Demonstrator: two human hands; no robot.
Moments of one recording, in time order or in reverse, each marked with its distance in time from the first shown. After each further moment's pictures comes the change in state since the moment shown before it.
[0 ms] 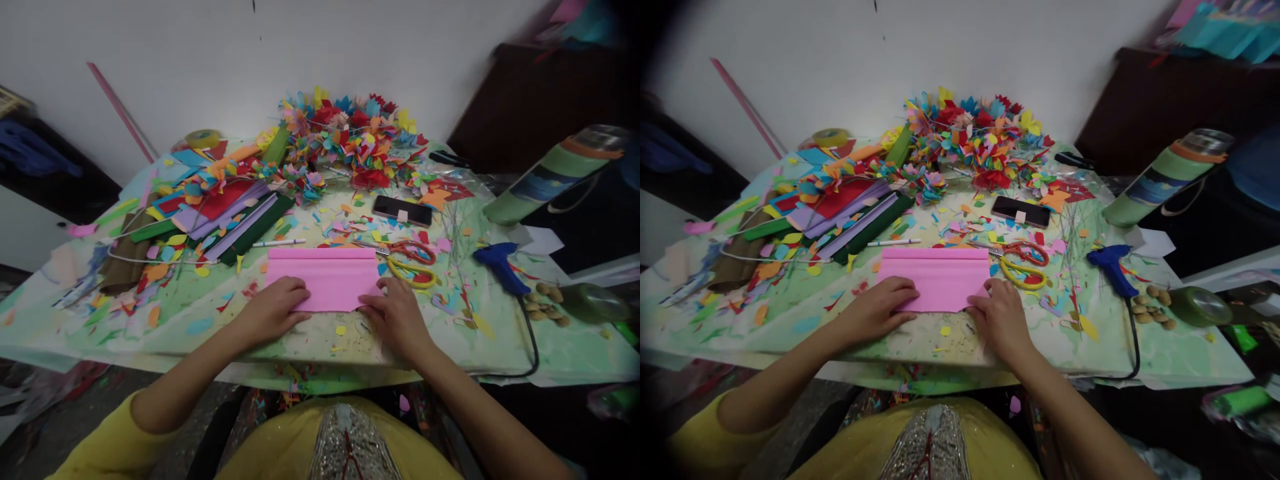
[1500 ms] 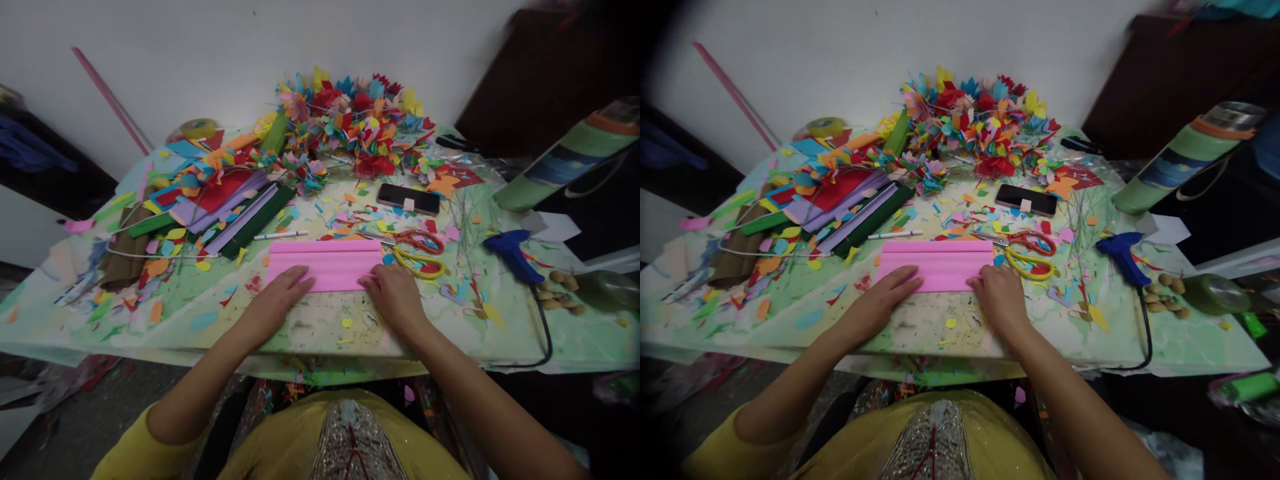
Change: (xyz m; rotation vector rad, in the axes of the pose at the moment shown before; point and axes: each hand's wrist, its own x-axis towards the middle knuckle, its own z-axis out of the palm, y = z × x) left_hand -0.013 -0.015 0.029 -0.007 0.090 -0.126; right_hand 0.030 -0.002 0.014 -0.190 -0.076 0.129
